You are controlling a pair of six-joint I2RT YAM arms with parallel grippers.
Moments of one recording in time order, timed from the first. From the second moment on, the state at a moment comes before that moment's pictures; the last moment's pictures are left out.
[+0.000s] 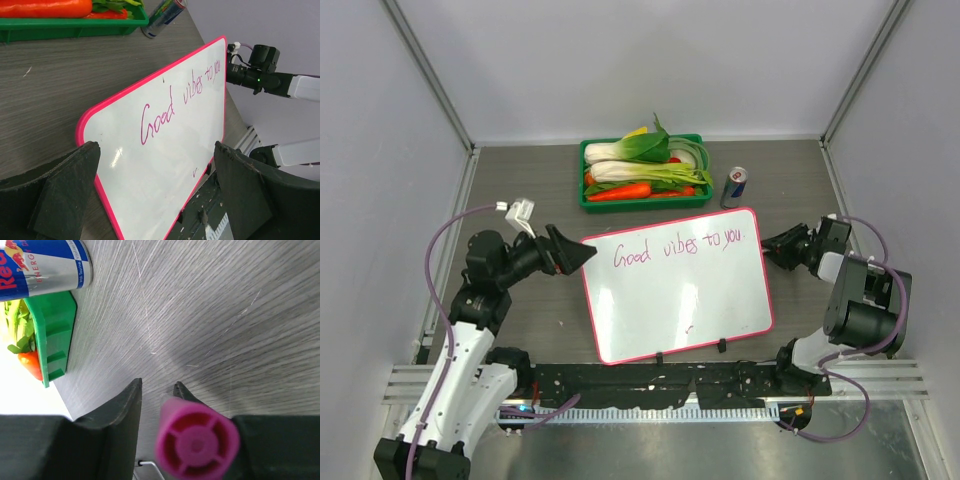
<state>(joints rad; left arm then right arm) -0.16 0.68 0.61 -0.16 0.62 -0.57 -0.36 1.51 0.59 0.10 -0.54 0.76</state>
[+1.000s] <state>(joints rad) -0.16 0.76 0.60 0.00 0.63 -0.74 -0.36 1.38 0.60 0.05 -0.48 0.74</state>
